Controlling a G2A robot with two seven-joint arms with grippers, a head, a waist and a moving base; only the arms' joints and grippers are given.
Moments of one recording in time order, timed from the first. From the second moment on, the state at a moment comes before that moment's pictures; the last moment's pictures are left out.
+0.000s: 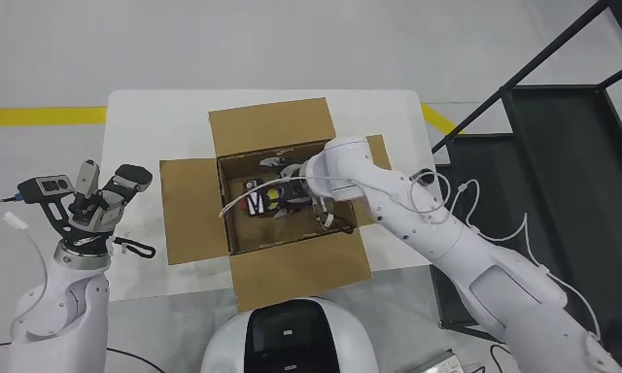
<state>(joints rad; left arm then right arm) 1.61 -1.20 -1.73 -1.79 -0.52 -0.50 -0.60 -0.70 -1.23 0.72 -1.54 -1.20 -0.90 0.77</state>
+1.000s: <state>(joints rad) 1.61 -1.20 -1.73 -1.79 -0.52 -0.50 -0.60 -1.09 -1.09 1.22 -1.79 -0.89 -0.96 0.55</state>
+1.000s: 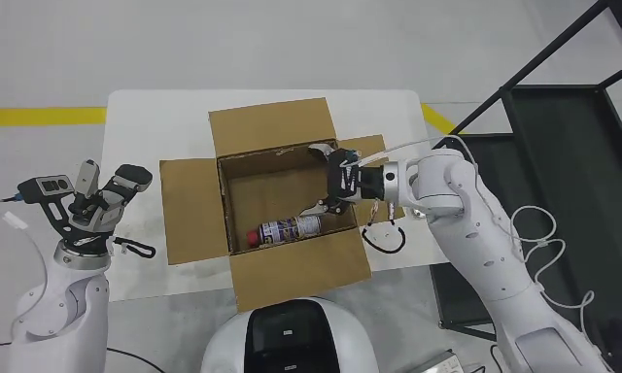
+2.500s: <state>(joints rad) 1.61 -1.20 -1.73 -1.79 -0.52 -0.50 -0.60 -1.53 -1.03 1.72 -1.67 -1.03 -0.82 0.14</state>
